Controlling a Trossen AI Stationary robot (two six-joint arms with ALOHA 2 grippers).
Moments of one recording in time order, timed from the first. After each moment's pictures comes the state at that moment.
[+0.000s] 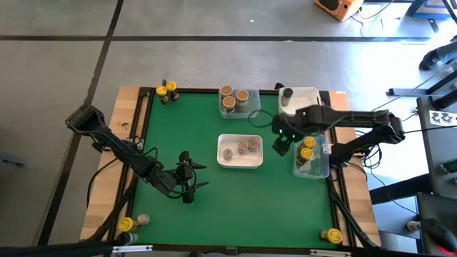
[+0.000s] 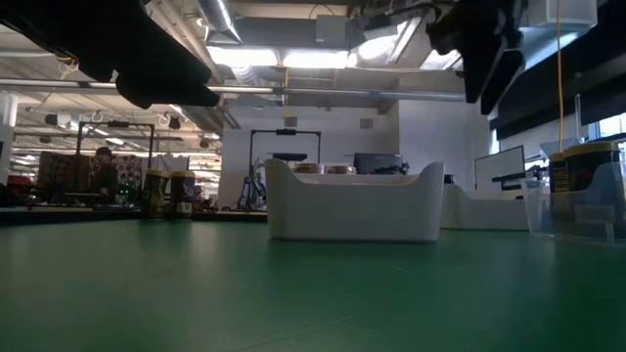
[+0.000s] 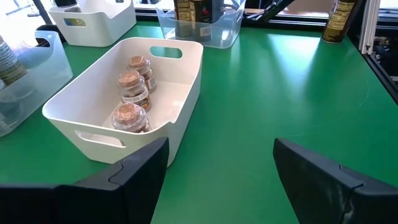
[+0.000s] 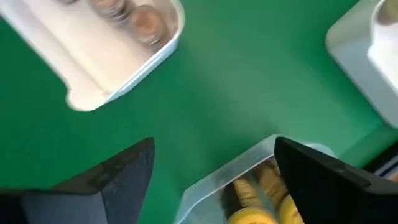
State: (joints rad) left arm -0.58 1.37 0.55 0.29 -0.74 -0.38; right arm -0.05 1.37 1.30 -1.29 0.12 0.65
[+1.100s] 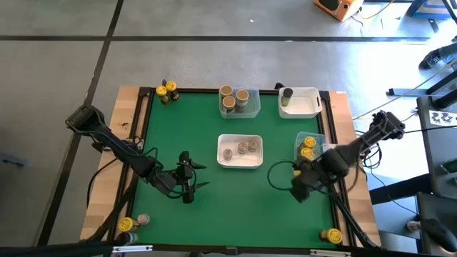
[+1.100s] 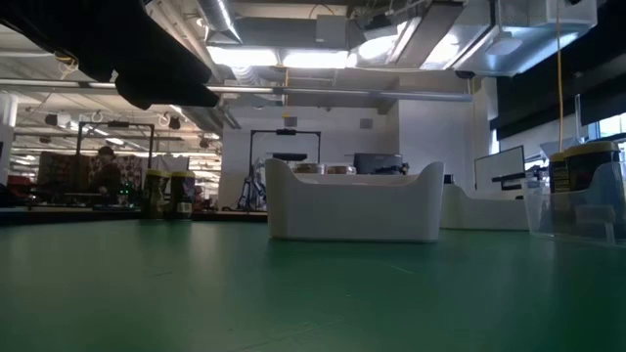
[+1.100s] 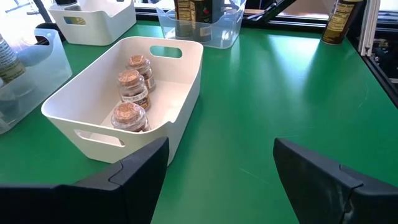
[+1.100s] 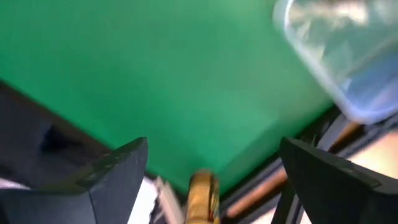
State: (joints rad) left arm -0.58 1.37 0.55 0.30 -0.74 -0.39; right arm 0.60 1.37 1.30 -1.37 -0.16 1.51
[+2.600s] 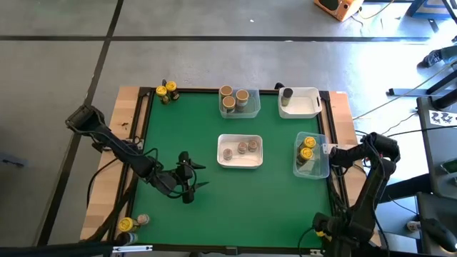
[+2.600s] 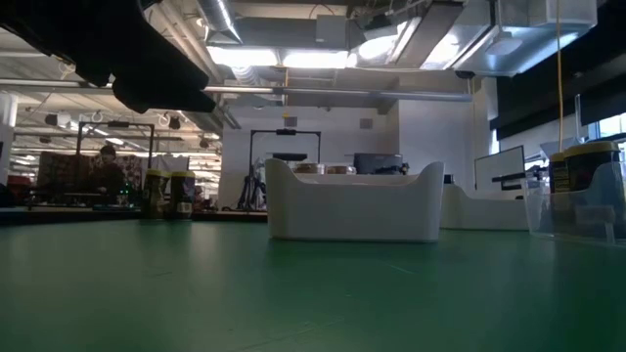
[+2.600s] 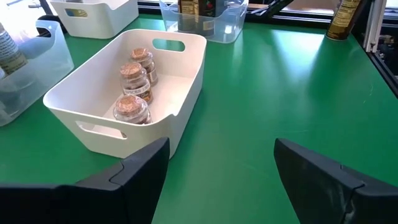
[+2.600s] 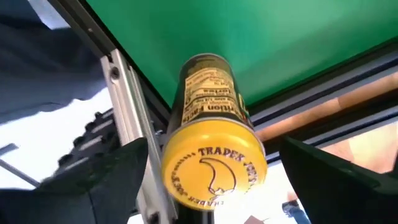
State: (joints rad) left arm -0.58 1.37 0.55 0.27 -0.74 -0.42; right arm 1.18 1.70 1.30 -1.07 -0.28 1.72
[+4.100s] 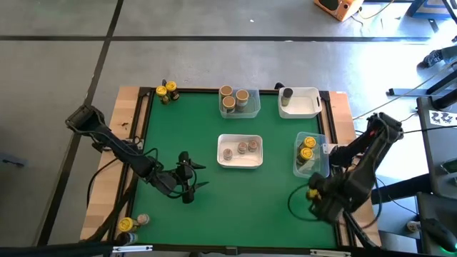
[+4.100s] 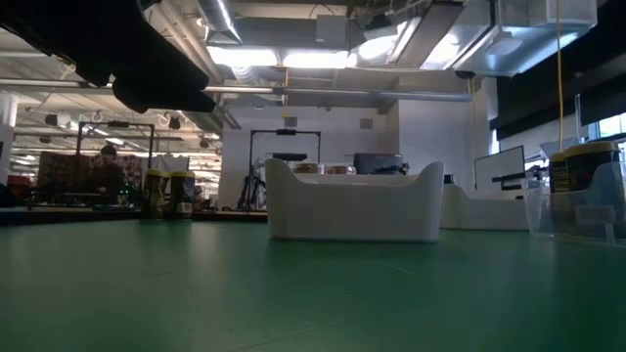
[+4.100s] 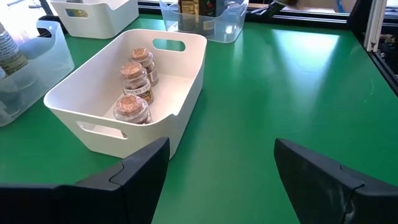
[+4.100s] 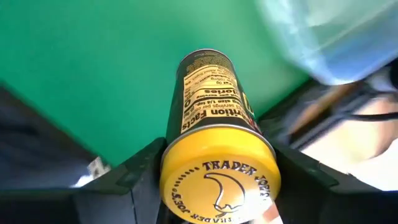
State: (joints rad) left arm -0.58 1.37 0.55 0.27 -0.74 -0.42; right arm 0.92 1.42 1.30 -1.45 -0.07 1.64
